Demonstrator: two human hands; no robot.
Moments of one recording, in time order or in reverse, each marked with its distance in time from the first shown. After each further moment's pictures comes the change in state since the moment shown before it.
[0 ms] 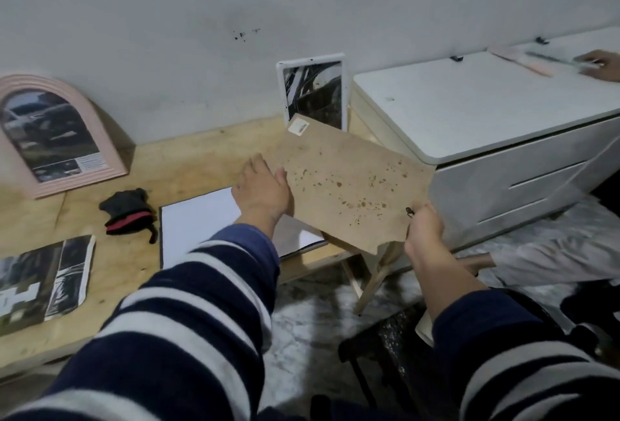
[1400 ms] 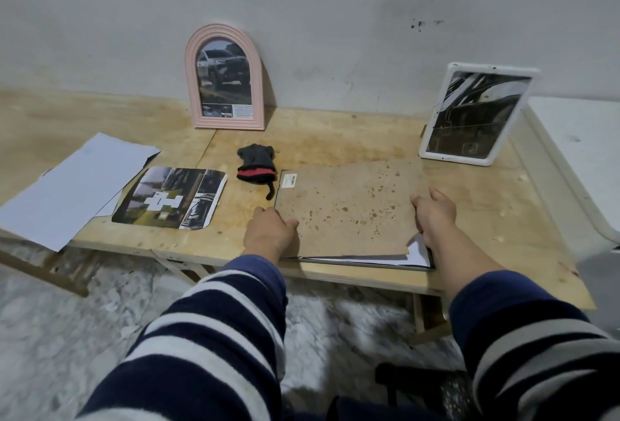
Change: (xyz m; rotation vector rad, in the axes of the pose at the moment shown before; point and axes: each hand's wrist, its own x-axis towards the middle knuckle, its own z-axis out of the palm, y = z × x) left_hand -0.038 -0.192 -0.033 -0.072 -0.137 -0.518; right_hand -0.038 0.075 0.161 -0.679 -0.490 -0.094
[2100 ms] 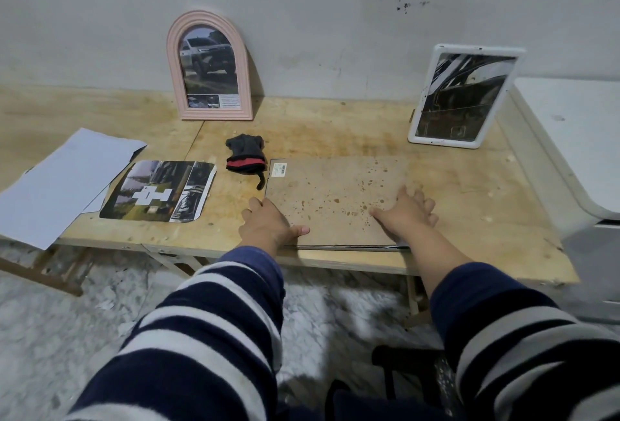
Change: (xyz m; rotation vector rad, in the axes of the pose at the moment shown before) left_hand -0.014 0.010 0.004 0.163 -0.068 -0.020; right_hand -0.018 0.026 0.006 -1.168 -0.078 -0.211
